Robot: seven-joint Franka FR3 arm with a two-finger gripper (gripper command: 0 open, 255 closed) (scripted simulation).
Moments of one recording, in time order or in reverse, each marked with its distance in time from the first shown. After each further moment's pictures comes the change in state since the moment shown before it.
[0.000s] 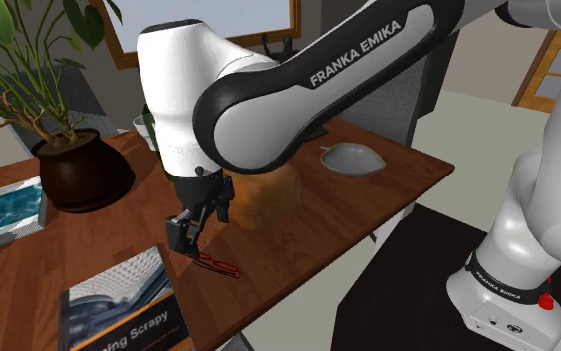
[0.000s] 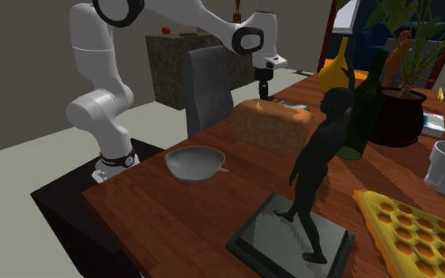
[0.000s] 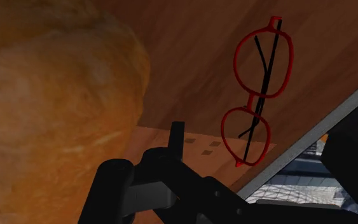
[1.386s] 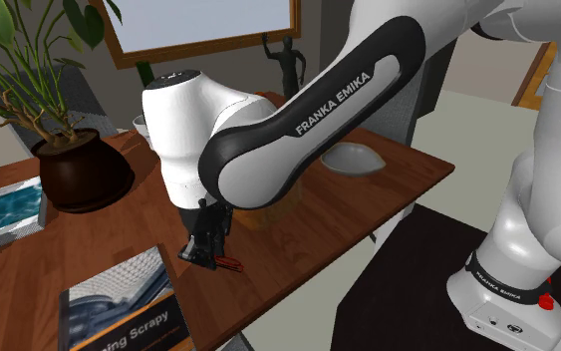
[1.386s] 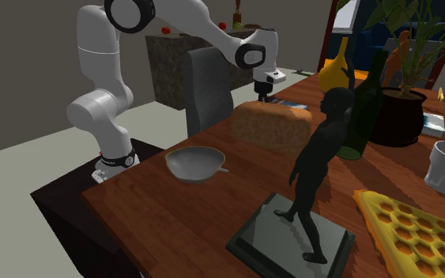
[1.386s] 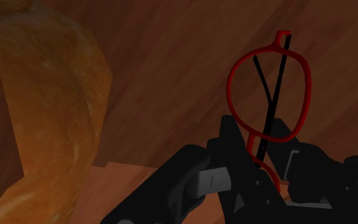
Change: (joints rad) arm 0.021 0.093 -0.008 -0.021 -0.057 0.064 0.037
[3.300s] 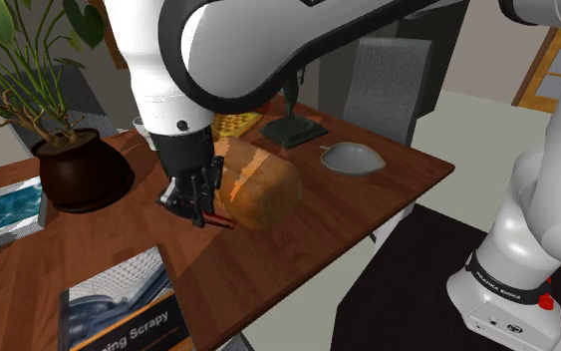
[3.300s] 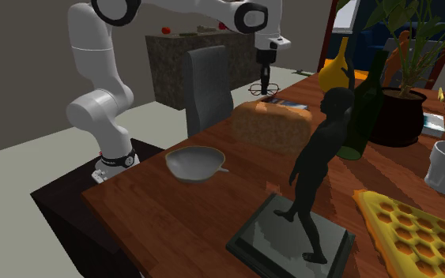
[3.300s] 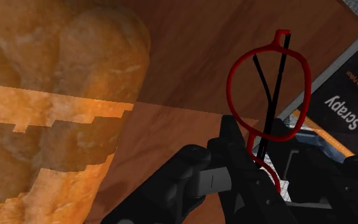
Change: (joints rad) arm -0.022 -0.111 0.012 0.175 0.071 -0.271 -0.049
